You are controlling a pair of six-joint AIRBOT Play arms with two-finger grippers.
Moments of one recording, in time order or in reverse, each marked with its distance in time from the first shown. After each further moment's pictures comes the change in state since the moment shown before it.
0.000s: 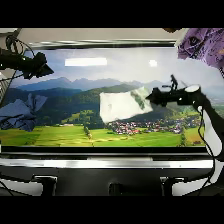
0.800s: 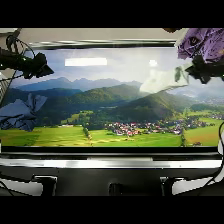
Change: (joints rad) left arm 0.000 -0.003 0.000 0.000 -0.001 0.026; right arm -0.245 0.000 0.469 -0.313 0.040 0.454
